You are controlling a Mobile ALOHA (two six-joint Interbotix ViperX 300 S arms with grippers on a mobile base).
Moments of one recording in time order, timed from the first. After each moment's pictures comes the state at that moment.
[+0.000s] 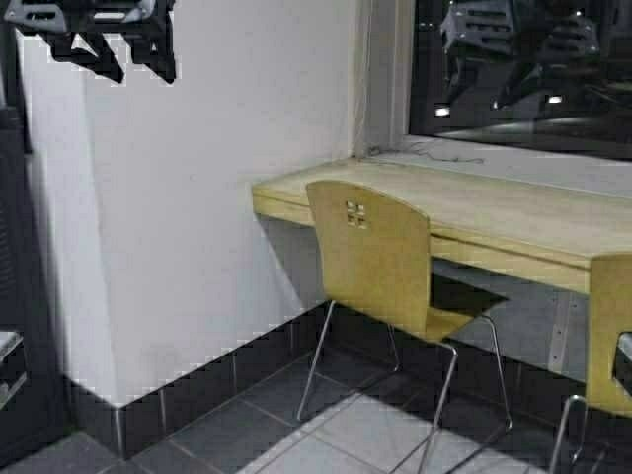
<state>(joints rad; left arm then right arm) -0.37 -0.49 0.94 -0.17 0.12 0.16 0.29 -0.20 0.79 -0.10 0.07 0.18</state>
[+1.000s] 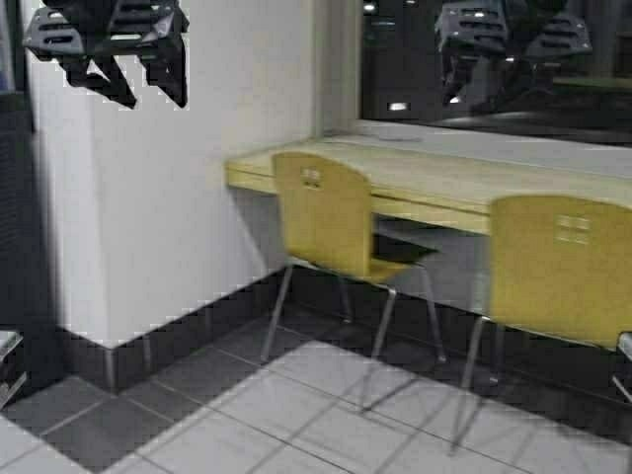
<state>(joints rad) -0.38 -0.39 0.91 -0.18 0.12 0.13 0.29 -0.16 0.74 -0.10 0.14 0.18</state>
